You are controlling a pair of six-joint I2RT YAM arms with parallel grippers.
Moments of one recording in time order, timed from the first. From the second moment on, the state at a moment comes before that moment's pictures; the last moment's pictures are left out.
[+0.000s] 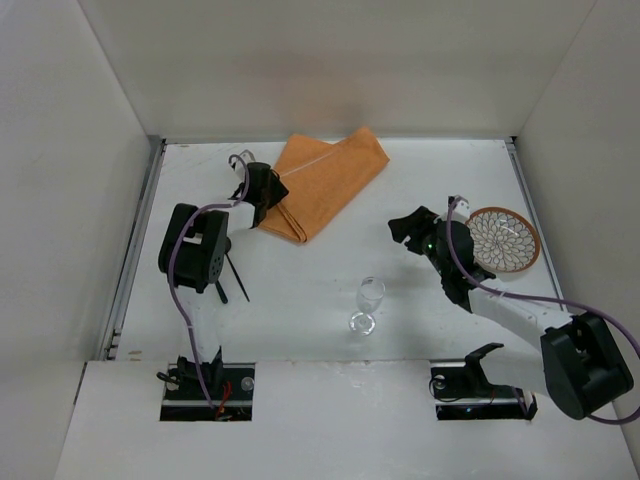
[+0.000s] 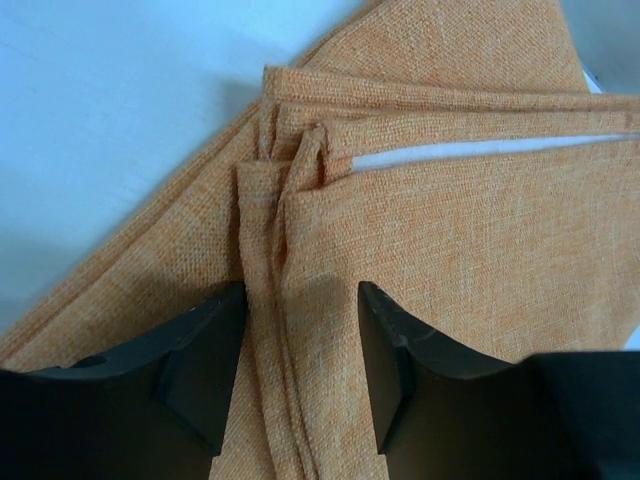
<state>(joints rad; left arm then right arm) -0.26 2.03 1.20 0.24 -0.16 -0.79 0.42 1.17 0.48 0.43 0.14 0.75</state>
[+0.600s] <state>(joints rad) -0.25 2.10 1.21 0.38 -0.14 -0.88 0.43 1.20 0.49 0.43 0.14 0.74</state>
